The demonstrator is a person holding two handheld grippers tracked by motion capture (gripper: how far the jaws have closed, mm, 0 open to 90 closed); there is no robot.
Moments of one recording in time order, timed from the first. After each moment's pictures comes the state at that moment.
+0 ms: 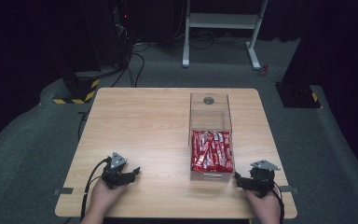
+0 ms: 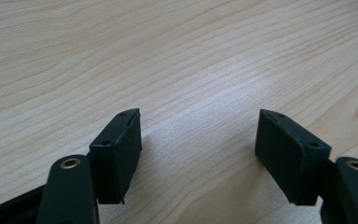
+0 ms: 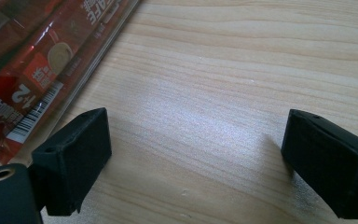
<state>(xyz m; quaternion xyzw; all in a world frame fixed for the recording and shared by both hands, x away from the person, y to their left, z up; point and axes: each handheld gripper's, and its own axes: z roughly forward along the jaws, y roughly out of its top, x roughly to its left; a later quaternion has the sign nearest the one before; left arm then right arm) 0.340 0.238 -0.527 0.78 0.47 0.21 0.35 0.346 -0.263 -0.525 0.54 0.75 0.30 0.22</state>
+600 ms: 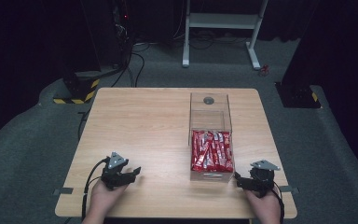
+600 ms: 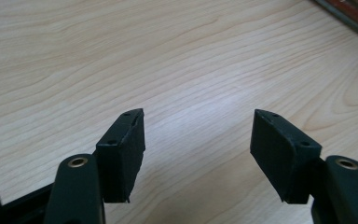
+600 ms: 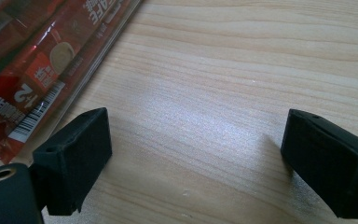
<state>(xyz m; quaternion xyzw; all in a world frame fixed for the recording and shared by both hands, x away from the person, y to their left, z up) 0.330 0.230 -0.508 0.78 0.46 0.19 0.38 0.346 -0.264 -0.525 0.53 0.76 0.30 0.22</state>
